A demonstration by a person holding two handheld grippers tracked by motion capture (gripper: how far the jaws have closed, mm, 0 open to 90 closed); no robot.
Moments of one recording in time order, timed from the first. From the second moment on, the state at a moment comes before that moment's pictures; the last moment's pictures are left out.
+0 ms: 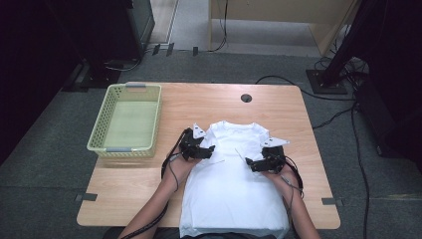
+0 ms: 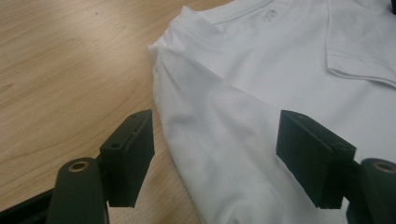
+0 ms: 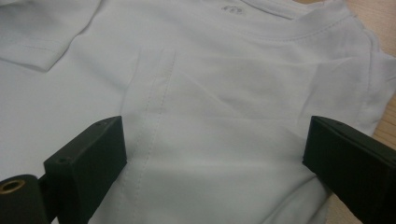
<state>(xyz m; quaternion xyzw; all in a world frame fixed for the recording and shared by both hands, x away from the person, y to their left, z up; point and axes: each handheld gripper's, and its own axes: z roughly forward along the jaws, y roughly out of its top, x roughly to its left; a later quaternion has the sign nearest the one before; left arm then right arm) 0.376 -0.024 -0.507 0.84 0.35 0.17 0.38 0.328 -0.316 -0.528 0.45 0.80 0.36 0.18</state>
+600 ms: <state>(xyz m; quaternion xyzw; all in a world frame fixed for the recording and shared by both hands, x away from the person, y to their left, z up) 0.391 -0.024 -0.519 0.85 0.34 0.15 0.37 0.338 -0.325 -0.518 0.47 0.79 0.35 0.18</state>
